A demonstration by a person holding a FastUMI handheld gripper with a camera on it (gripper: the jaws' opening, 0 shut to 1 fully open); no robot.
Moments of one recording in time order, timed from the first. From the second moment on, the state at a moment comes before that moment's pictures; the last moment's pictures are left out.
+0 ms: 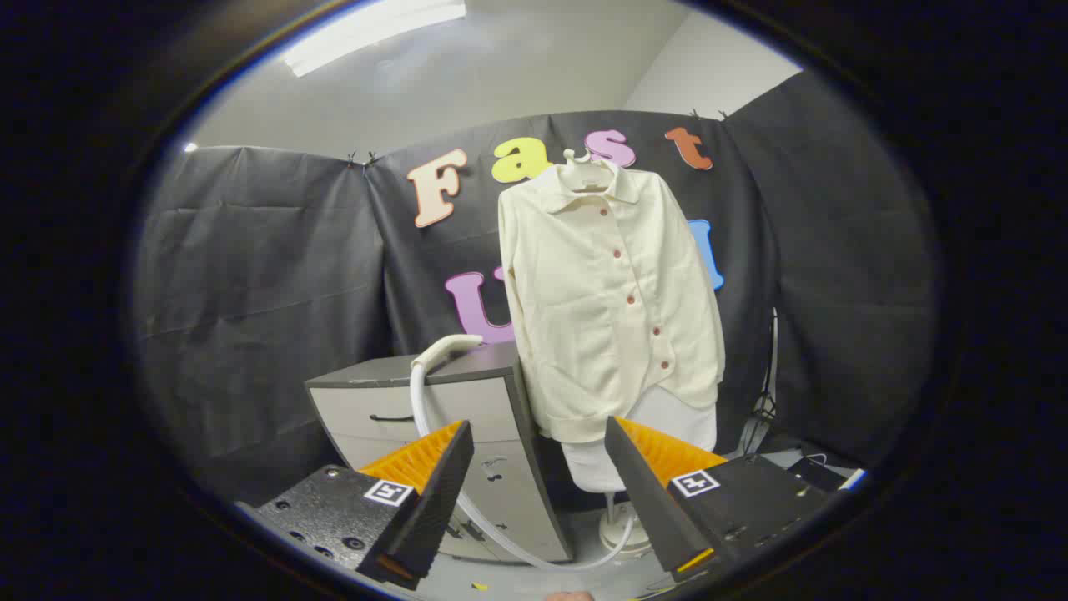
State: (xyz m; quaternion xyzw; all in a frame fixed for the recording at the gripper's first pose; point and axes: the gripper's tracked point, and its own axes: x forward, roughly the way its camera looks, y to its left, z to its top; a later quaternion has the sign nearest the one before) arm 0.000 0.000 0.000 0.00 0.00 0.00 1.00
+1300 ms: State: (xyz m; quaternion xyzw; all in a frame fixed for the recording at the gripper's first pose) arm 0.040 0.037 -0.006 -0.05 0.00 -0.01 1.00
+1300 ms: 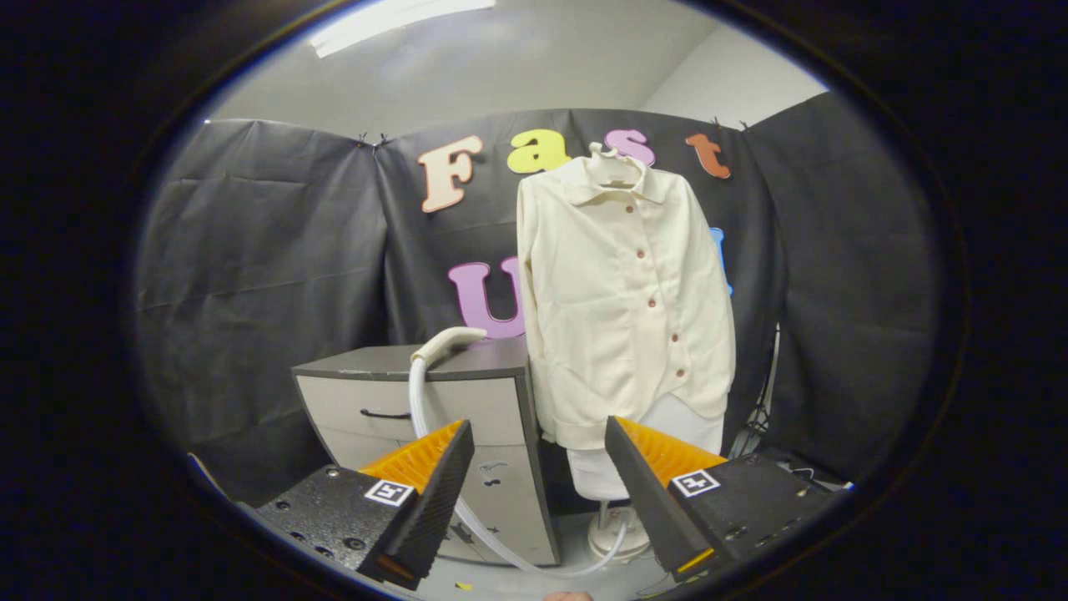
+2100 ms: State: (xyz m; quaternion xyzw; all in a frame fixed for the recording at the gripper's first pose) arm 0.148 0.127 0.017 -0.07 0.01 0.00 1.00
